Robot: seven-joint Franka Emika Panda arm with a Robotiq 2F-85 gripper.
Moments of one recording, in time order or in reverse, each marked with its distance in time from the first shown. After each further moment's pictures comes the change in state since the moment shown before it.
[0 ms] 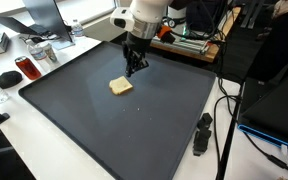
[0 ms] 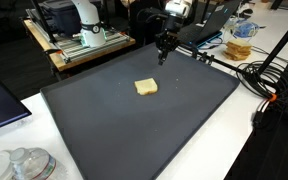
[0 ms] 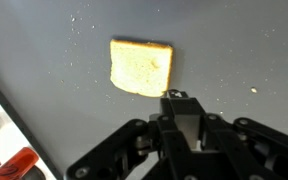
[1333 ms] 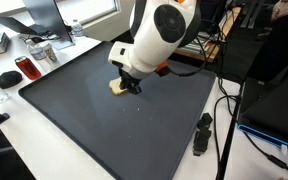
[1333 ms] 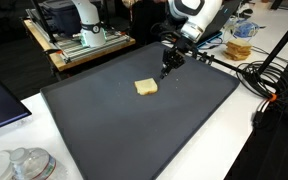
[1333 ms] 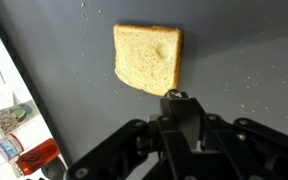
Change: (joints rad) arm 0.027 0.351 0.016 0.391 -0.088 -0.307 0.067
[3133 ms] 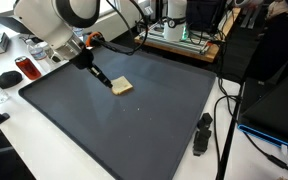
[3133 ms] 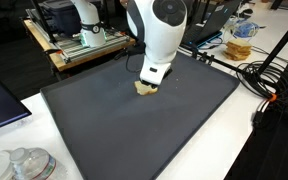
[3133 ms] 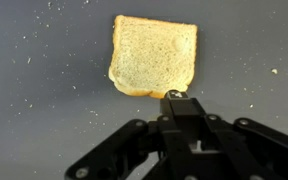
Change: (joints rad) arm -0.463 0.093 0.033 0.207 0.822 -0.089 -0.952
